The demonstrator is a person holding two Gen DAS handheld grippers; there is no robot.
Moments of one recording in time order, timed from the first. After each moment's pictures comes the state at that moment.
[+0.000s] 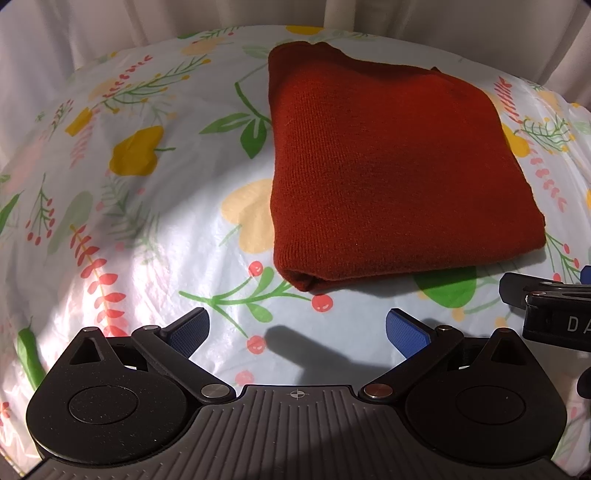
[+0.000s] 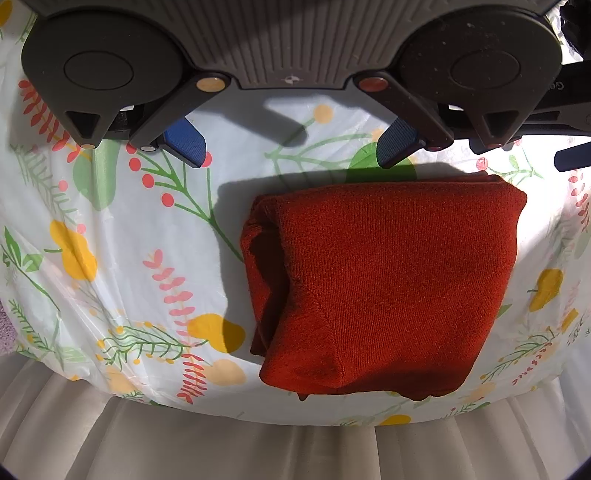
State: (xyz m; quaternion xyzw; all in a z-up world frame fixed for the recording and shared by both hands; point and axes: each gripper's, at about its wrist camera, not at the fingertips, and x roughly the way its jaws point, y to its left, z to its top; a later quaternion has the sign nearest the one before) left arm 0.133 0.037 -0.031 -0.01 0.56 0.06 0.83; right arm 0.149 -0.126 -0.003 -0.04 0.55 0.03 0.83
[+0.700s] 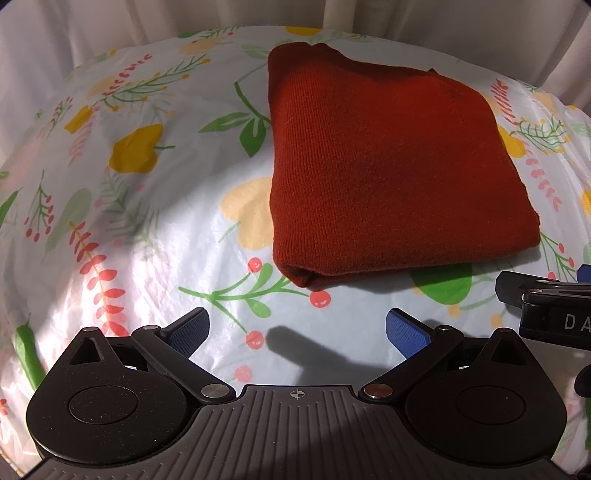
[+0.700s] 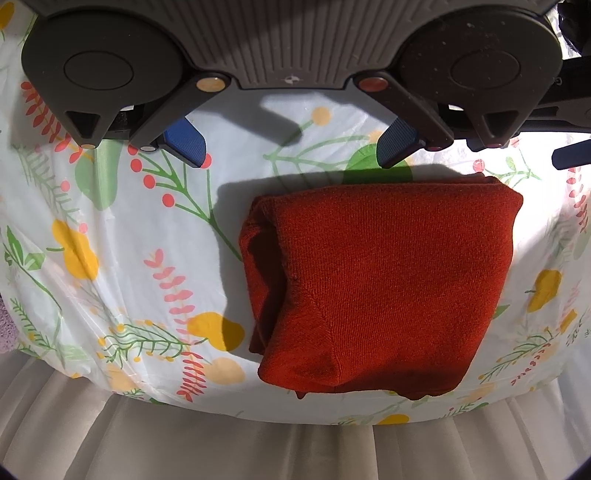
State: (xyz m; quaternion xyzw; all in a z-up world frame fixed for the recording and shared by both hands) left arm 0.129 0.037 -0.029 -0.01 0.56 0.06 0.83; right arm 0.146 -0.122 0.000 -0.04 0.55 0.03 0.84
